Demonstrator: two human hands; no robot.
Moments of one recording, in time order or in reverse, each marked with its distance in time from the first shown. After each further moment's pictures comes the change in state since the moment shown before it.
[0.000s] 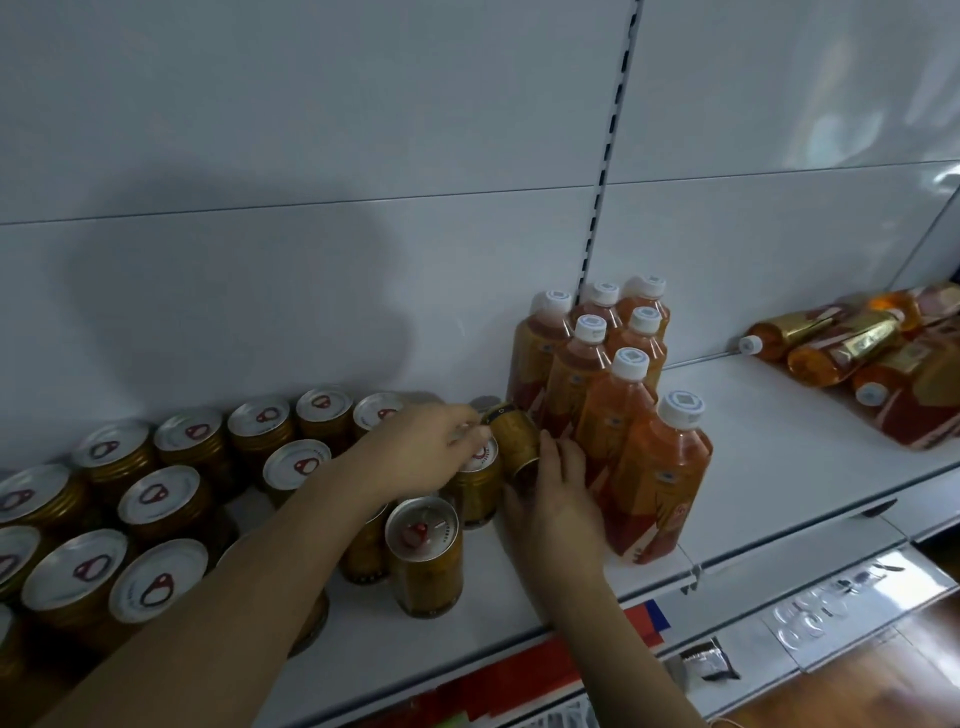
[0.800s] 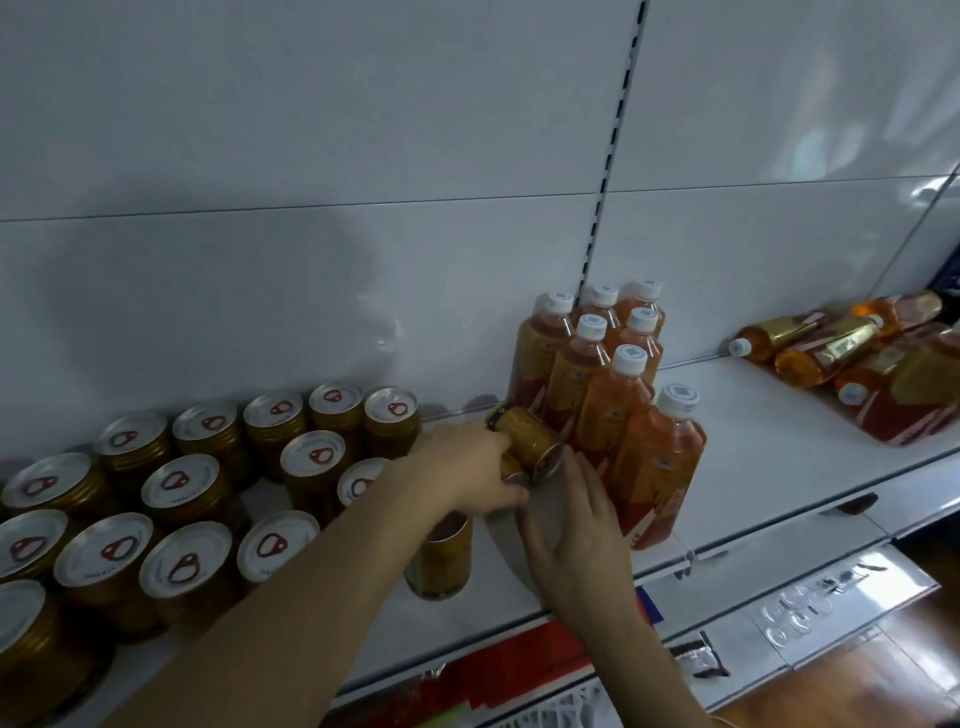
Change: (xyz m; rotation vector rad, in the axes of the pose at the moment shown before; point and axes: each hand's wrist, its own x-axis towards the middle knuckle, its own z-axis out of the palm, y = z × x) left_hand -0.001 0.037 0.019 0.426 -0.183 0.045; right_hand -0.037 0.010 -0.034 0.149 -0.054 0.008
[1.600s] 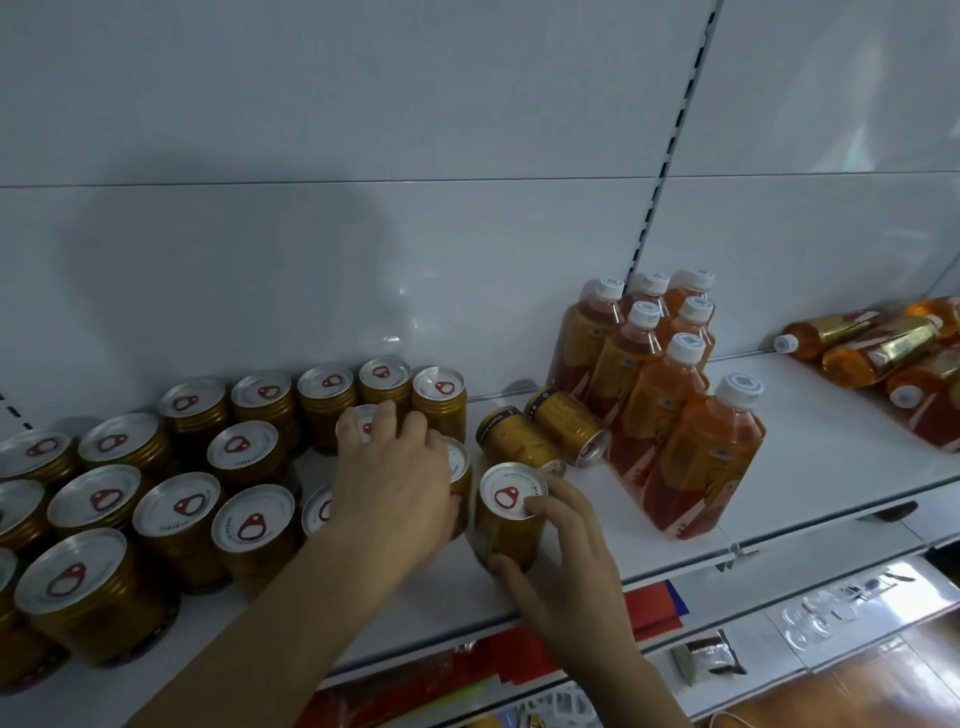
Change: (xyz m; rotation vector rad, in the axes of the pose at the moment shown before) left_hand -0.105 -0.036 0.014 0.289 0.152 -0.325; right_hand -0.046 -0.040 0.011 0.322 -0.061 -0.272
